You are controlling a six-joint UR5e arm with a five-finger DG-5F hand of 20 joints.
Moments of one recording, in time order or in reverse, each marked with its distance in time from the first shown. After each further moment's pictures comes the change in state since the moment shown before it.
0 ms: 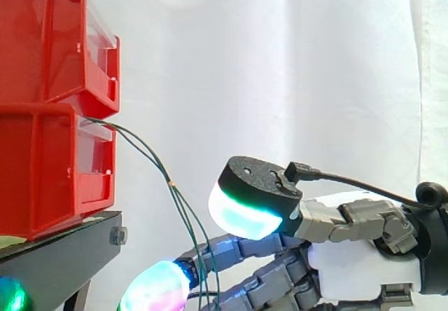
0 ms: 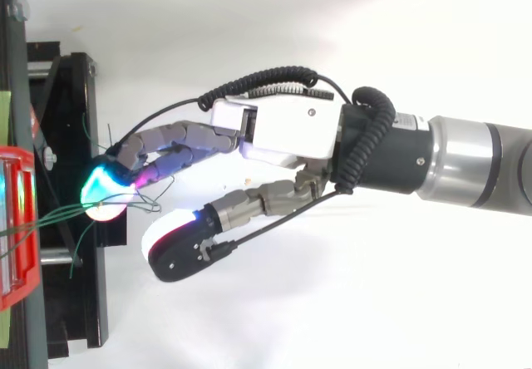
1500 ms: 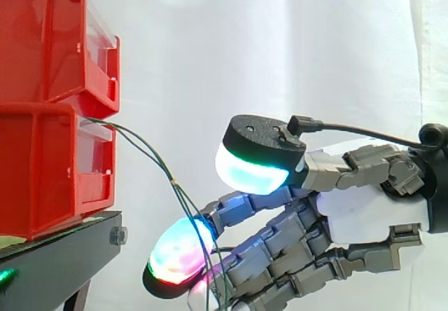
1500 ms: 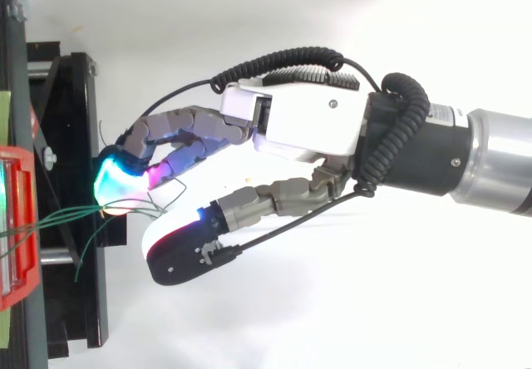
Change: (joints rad) arm 0.008 0.056 0.045 -0.154 0.044 -0.069
